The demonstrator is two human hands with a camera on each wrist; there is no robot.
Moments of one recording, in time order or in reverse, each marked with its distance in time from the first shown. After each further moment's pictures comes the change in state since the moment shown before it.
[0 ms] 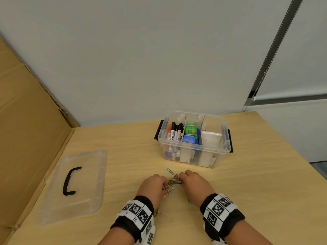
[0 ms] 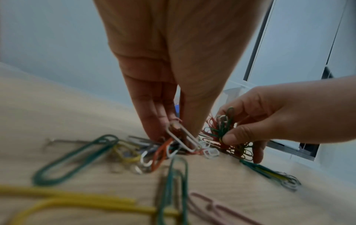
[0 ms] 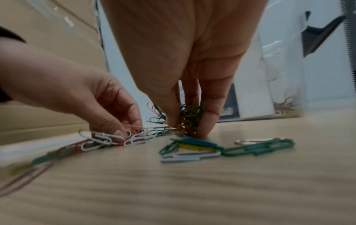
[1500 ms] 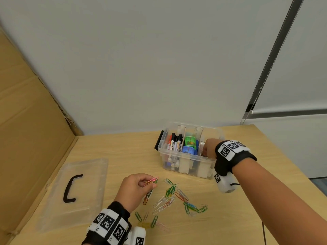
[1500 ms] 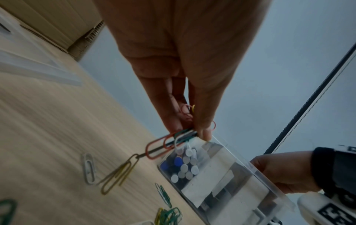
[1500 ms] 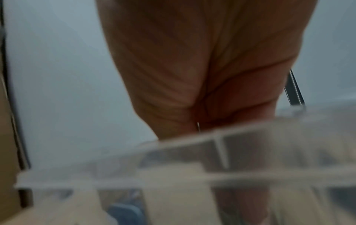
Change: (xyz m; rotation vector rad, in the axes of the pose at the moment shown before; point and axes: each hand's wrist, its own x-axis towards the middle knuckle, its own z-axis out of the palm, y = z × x) left_hand -0.031 -0.019 -0.053 -0.671 0.286 -0.027; right_hand 0.095 0.079 -0.134 -0.152 -0.206 0.362
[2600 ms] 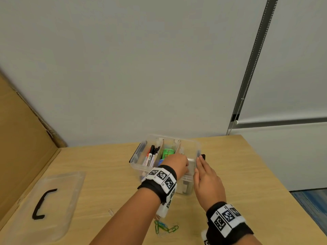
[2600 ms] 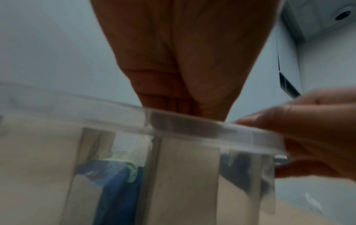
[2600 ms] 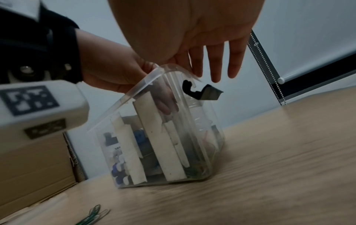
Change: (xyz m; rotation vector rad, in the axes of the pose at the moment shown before) left_hand 0.124 0.156 0.145 0.772 -0.405 0.186; right_hand -0.076 0.050 0.074 0.410 0.660 -0.138
